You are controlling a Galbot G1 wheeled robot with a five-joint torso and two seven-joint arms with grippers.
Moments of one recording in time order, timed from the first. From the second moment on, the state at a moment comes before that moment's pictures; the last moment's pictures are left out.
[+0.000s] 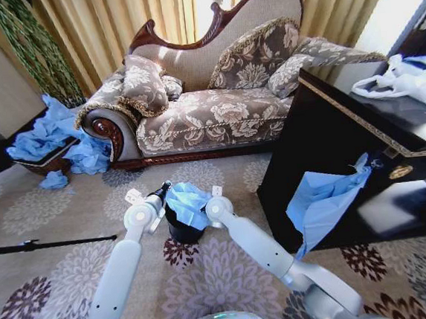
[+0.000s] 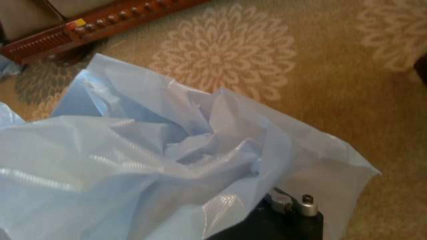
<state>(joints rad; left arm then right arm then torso) 0.87 -1.18 -0.39 -1.85 -1.50 0.27 -0.75 -0.48 1.46 -0.29 1.46 1.42 -0.58 1.04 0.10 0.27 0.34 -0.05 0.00</state>
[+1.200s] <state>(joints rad) 0.87 -1.21 -0.34 -1.87 -1.47 0.26 -0.75 -0.57 1.30 -0.27 1.60 1.41 -0.62 1.03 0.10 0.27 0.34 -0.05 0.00</state>
